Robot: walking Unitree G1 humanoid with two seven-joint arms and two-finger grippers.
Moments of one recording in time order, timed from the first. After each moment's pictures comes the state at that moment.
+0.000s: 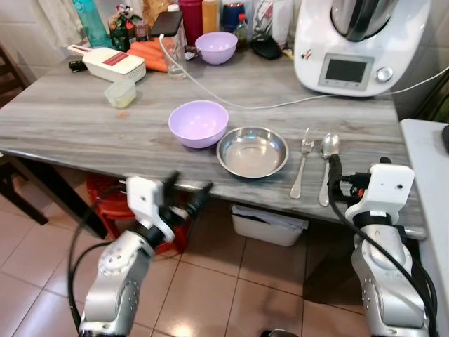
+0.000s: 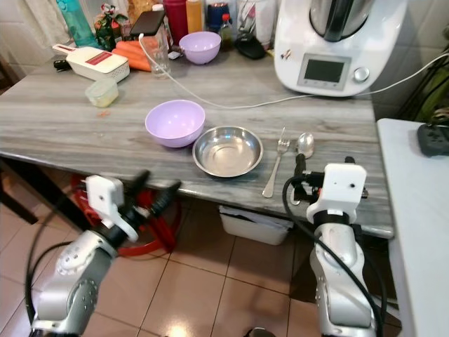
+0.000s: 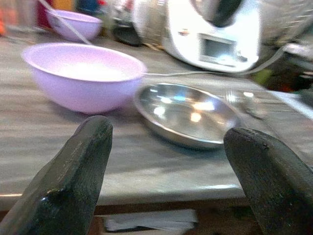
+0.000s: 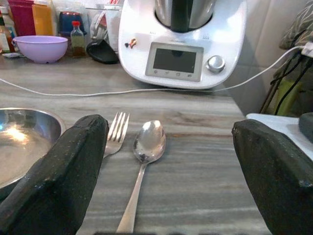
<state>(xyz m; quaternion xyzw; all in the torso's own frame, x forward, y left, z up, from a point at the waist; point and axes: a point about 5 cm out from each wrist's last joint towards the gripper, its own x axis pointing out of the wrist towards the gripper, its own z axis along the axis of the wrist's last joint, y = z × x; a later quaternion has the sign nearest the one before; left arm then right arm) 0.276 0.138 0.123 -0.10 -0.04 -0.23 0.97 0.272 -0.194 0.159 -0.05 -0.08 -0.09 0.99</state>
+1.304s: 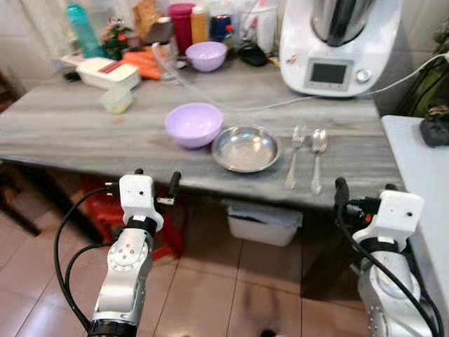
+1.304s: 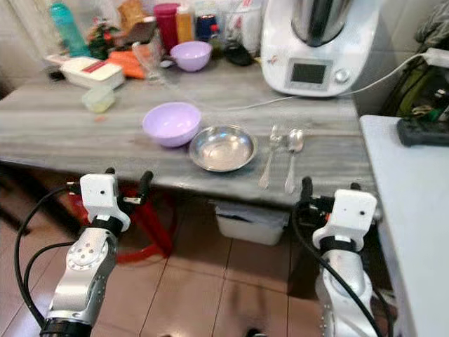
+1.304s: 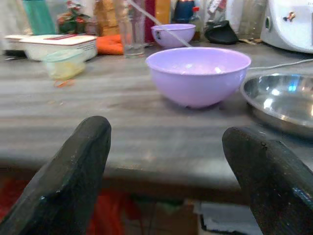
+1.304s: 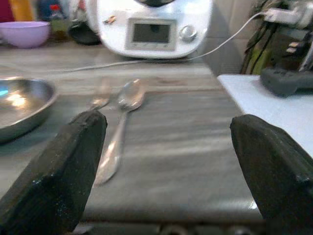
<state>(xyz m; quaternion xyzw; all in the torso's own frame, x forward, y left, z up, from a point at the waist) 0.290 0.152 0.108 0.00 -0.03 -0.03 1.00 0.245 -0.199 0.135 -0.02 -0.04 -0.10 0.99</state>
